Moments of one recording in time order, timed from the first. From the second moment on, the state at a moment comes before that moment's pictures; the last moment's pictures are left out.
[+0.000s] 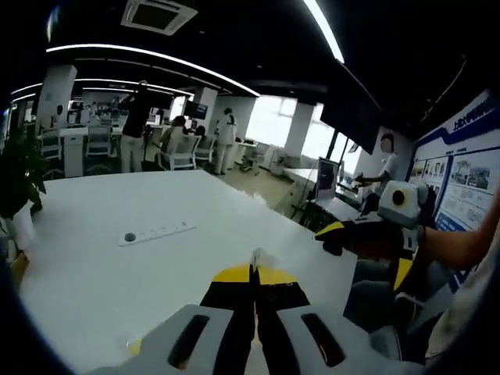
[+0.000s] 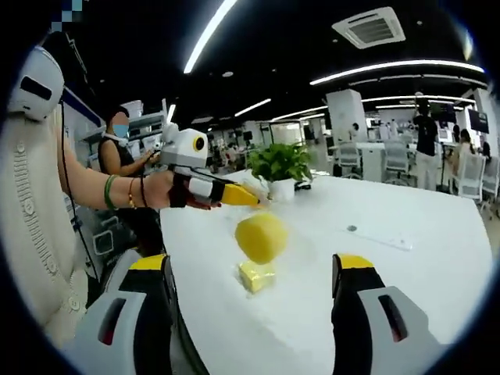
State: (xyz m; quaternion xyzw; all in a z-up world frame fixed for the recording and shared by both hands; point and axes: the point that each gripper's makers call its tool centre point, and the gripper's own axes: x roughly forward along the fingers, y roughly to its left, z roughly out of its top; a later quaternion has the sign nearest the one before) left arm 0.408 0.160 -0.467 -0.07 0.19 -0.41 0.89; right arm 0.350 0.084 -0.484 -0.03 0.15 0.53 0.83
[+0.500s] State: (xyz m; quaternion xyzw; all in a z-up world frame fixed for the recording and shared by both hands) left arm 0.398 0.169 -0.442 -0.07 0.17 -0.44 0.88; right arm 0.390 0.146 -0.485 -0.15 0.20 0.60 0.76
